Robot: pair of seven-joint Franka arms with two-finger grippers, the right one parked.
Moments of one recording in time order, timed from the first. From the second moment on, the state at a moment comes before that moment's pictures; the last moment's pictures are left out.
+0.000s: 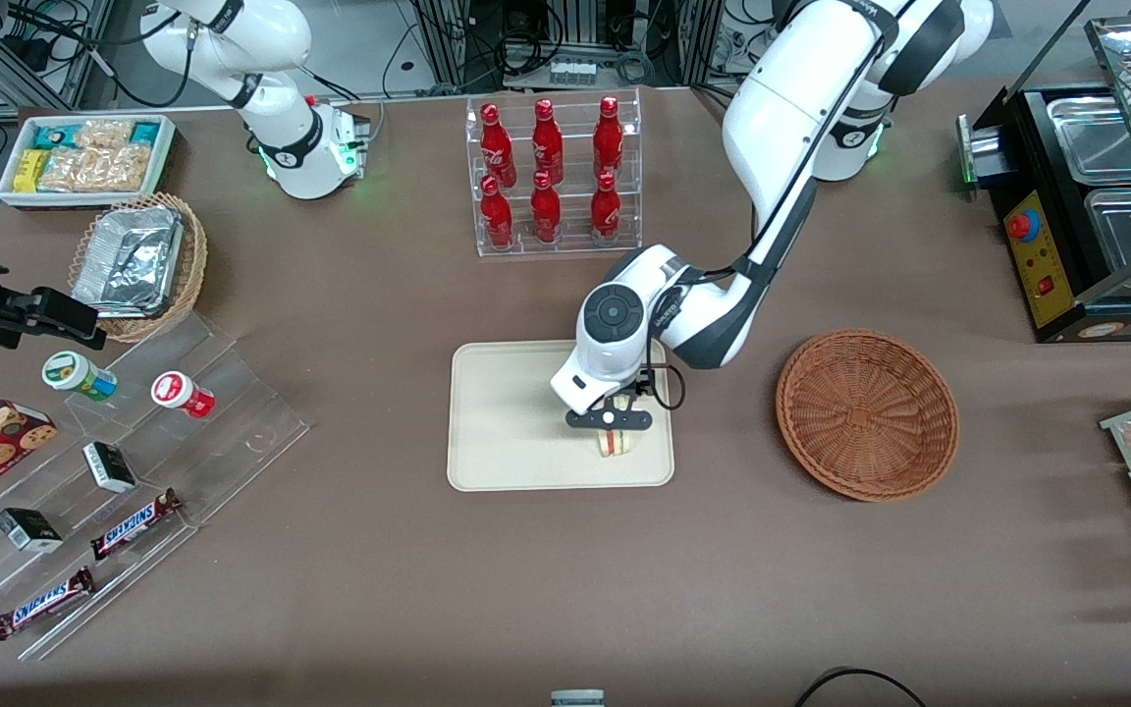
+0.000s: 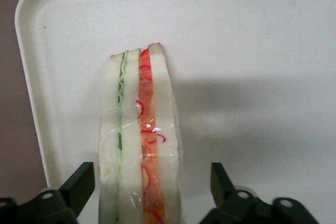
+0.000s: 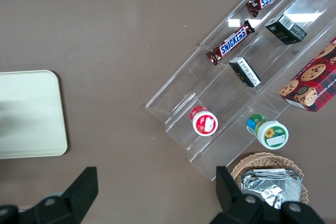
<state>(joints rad) -0.61 0.74 -0.14 -1.53 0.07 2.24 -0.72</state>
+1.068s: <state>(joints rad) -0.43 0.57 -0.12 -1.45 0.07 2.07 -0.65</state>
